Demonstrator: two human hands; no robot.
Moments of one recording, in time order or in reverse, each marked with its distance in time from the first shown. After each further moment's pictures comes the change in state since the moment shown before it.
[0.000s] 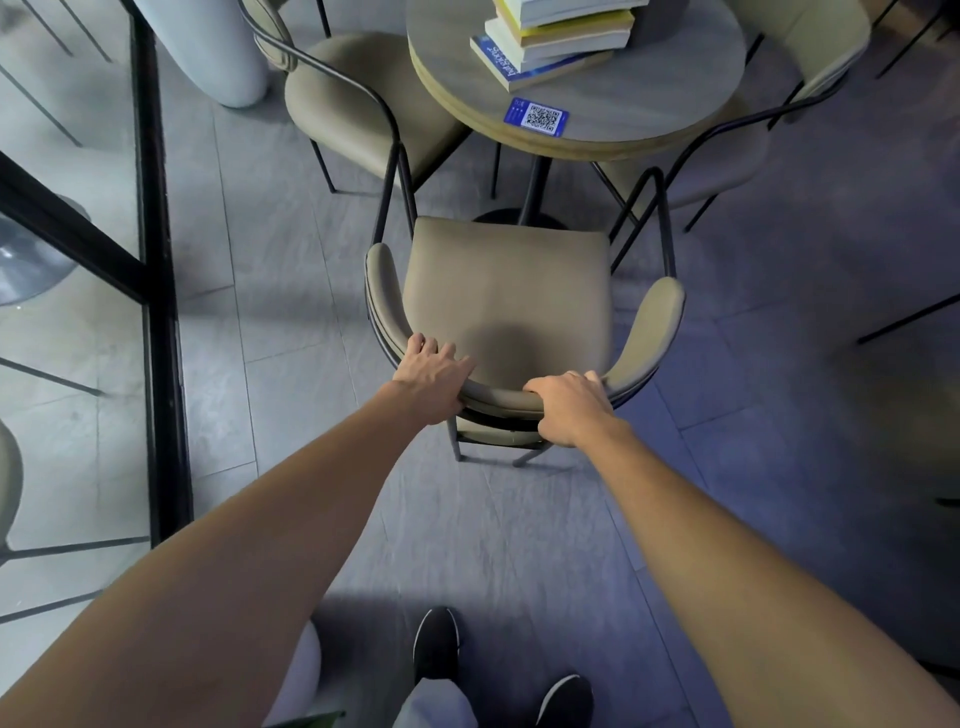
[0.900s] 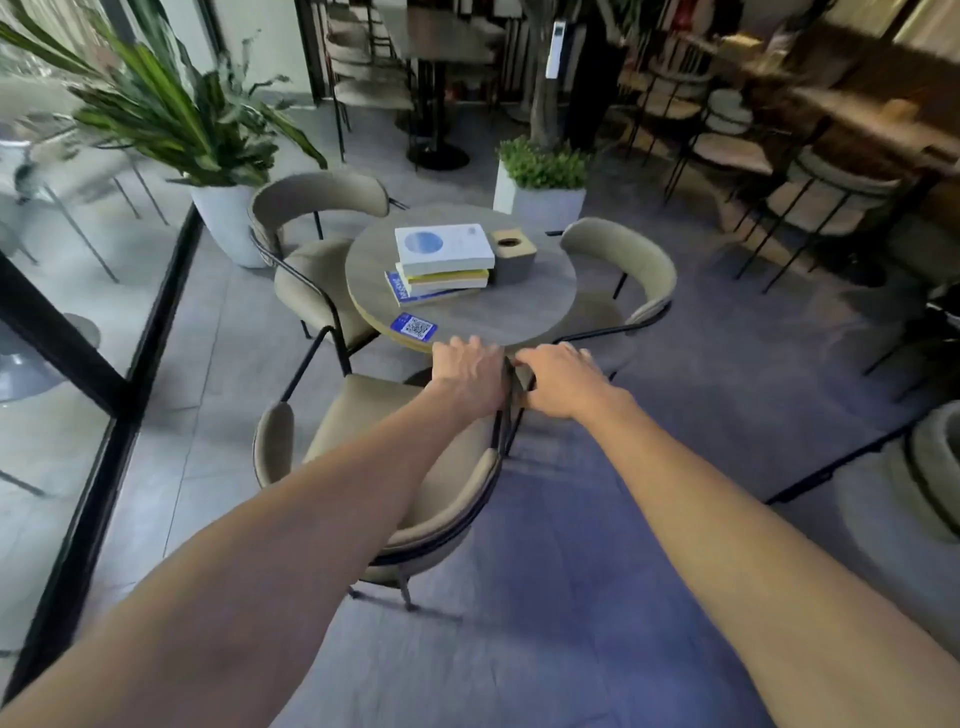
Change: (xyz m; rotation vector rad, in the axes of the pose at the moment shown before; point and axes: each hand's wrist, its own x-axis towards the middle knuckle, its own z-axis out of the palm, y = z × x) left_hand 0.057 0.194 -0.351 -0.158 0.319 -0.318; right_hand -0.078 0.209 -0.307 -0.083 0.320 -0.156
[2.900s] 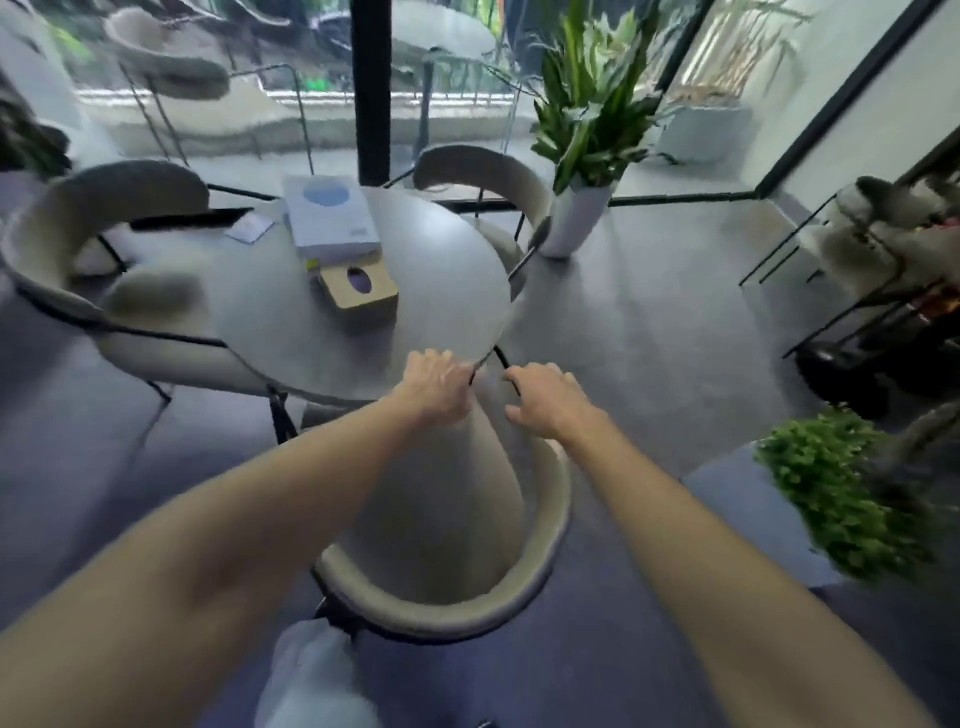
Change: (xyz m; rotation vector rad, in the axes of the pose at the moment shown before) left_hand 0.785 0.279 -0.003 -0.211 -0.077 -1.329; right_hand 0.754 0.543 -0.107 -0.436 -0.219 -1.316
